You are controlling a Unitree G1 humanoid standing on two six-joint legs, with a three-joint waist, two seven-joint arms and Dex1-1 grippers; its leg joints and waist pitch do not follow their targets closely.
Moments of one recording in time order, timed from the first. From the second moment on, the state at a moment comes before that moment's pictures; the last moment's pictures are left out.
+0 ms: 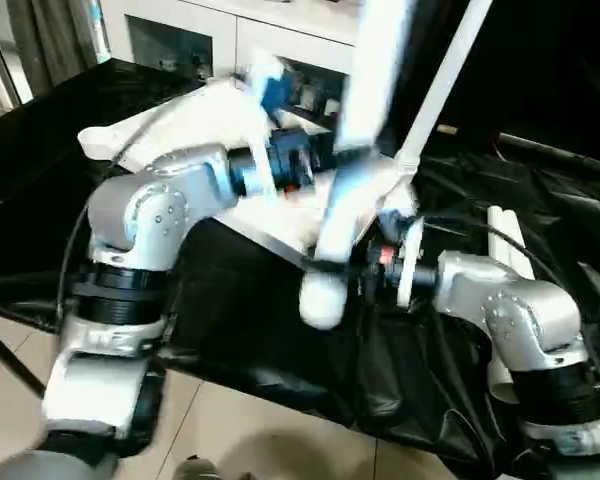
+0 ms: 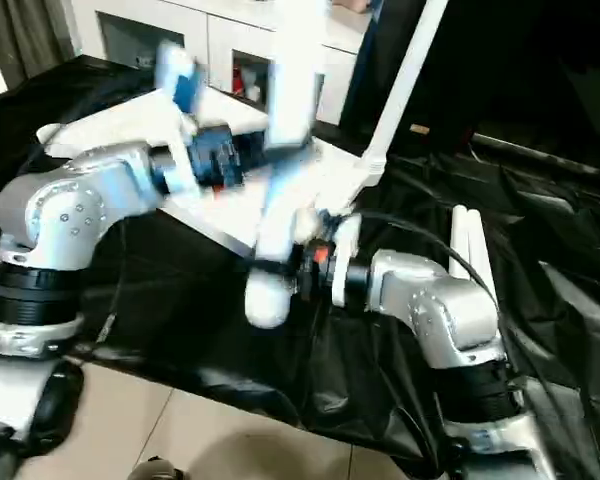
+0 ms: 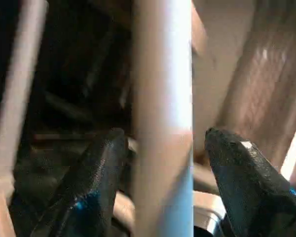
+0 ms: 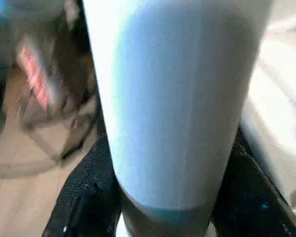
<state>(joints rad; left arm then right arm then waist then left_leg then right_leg) -0.84 0.18 0.12 0.12 -0.68 0.74 -0.76 -0.48 -0.24 -0.01 -0.02 0.61 0.83 0.75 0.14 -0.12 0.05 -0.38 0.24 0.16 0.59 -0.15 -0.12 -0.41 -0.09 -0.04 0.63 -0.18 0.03</state>
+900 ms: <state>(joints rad) -1.05 0.32 -0.52 1.11 0.22 -0.13 -0.75 -0.27 -0.28 -0.15 -0.09 0.35 0.65 0.30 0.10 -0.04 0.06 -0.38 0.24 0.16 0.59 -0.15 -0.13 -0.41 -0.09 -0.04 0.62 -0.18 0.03</state>
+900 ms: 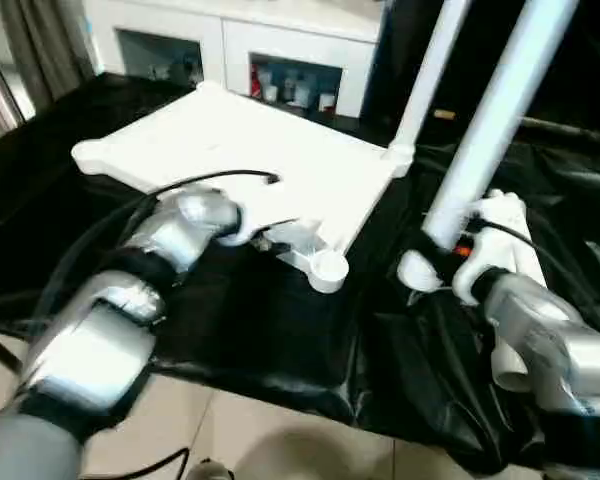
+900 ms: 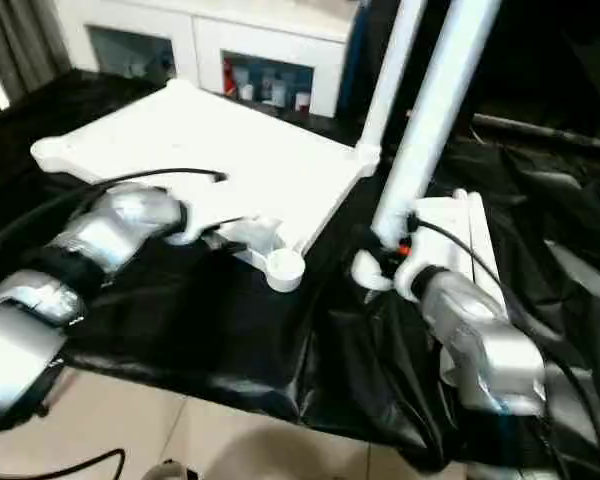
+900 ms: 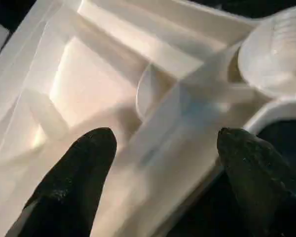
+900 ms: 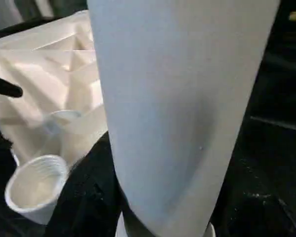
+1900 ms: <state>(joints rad) -1.11 0.21 -0.38 1.27 0.15 0.04 -1.24 -0.32 -0.34 -0.13 -0.06 0.34 0.65 0.36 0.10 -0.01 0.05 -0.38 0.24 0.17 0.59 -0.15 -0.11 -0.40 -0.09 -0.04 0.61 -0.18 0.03</state>
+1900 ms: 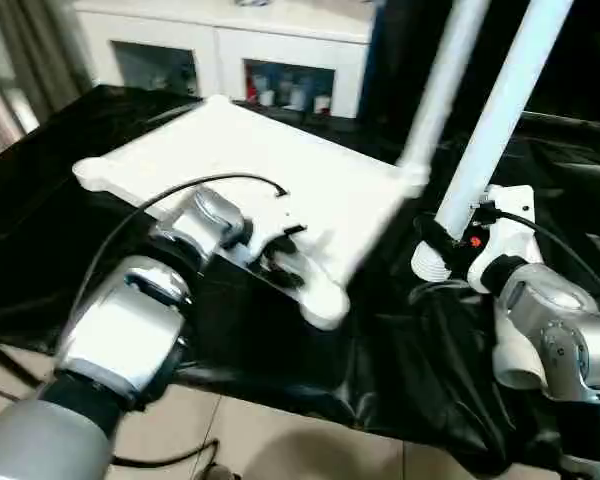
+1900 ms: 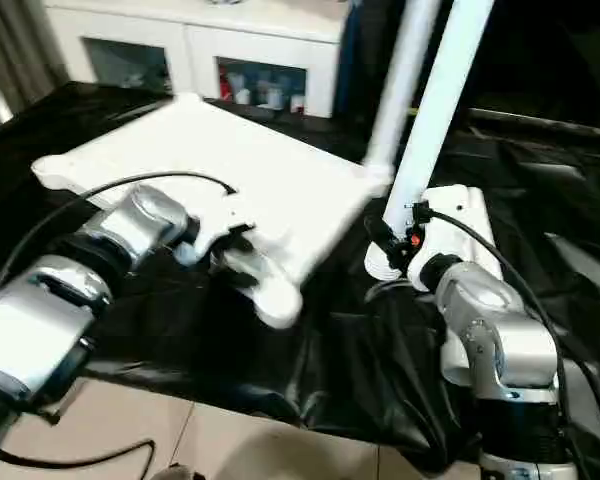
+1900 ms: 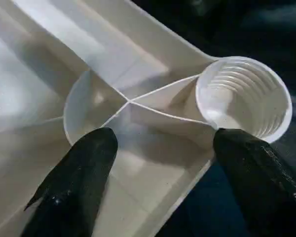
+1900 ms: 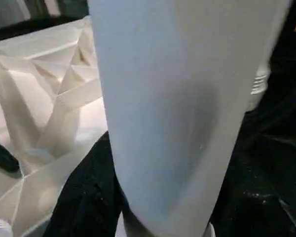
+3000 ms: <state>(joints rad) -1.06 0.26 -0.45 1.24 0.29 -0.11 -1.17 -0.36 -0.38 -0.08 0.02 0.33 0.57 0.49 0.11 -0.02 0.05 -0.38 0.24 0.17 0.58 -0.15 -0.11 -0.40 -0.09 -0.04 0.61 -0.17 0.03</state>
